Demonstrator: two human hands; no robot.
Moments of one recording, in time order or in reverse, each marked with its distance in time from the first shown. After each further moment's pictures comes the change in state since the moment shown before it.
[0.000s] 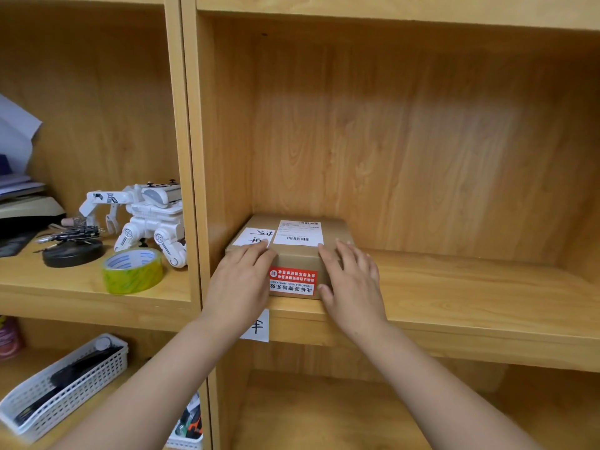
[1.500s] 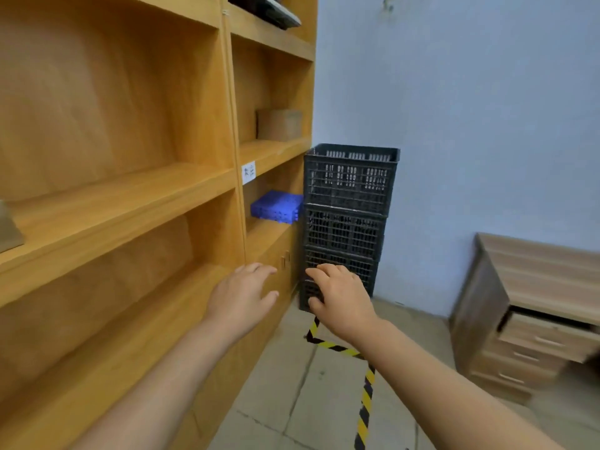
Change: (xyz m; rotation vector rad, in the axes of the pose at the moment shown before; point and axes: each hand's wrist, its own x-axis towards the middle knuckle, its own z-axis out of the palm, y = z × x) left_hand -0.223 0.253 -0.119 -0.892 -0.461 0.877; right_hand -0.420 -0.094 -0.255 -0.486 -0.197 1.056
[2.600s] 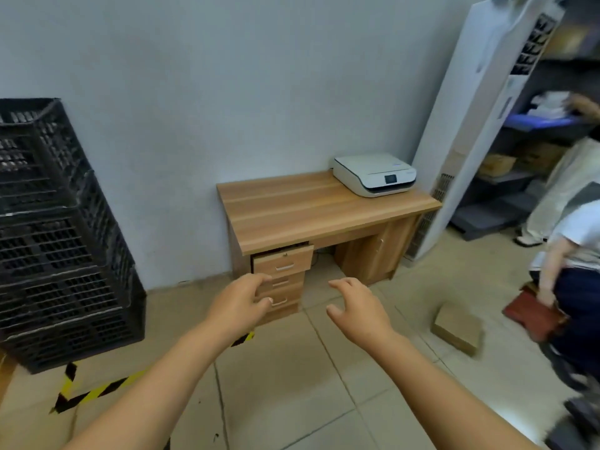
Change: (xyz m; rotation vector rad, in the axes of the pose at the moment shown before) left_hand 0.122 0.554 0.301 -0.477 -0.608 0.509; right_hand -0.288 0.526 -0.119 0.063 0.038 1.054
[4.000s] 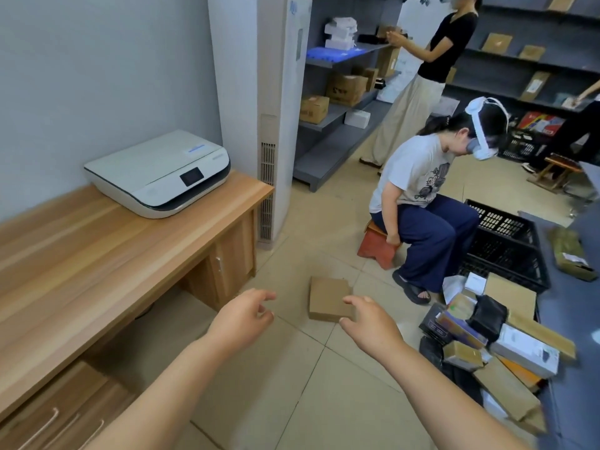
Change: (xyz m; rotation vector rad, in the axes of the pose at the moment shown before) left_hand 0.451 0.326 0.352 -0.057 -0.568 0.449; right_hand 0.221 0.492 -0.154 0.121 0.118 0.768
